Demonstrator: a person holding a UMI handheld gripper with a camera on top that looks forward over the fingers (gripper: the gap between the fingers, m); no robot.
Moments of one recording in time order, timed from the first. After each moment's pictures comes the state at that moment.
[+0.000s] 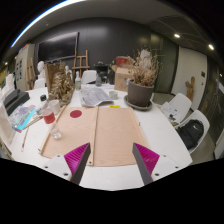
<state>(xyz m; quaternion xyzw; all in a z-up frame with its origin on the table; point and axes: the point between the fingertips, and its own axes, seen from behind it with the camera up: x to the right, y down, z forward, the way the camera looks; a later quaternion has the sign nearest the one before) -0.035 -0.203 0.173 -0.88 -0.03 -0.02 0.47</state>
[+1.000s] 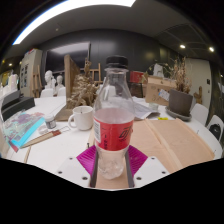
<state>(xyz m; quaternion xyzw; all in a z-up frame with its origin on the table) -0.337 -0.026 0.059 -0.83 -0.04 0.01 0.56</state>
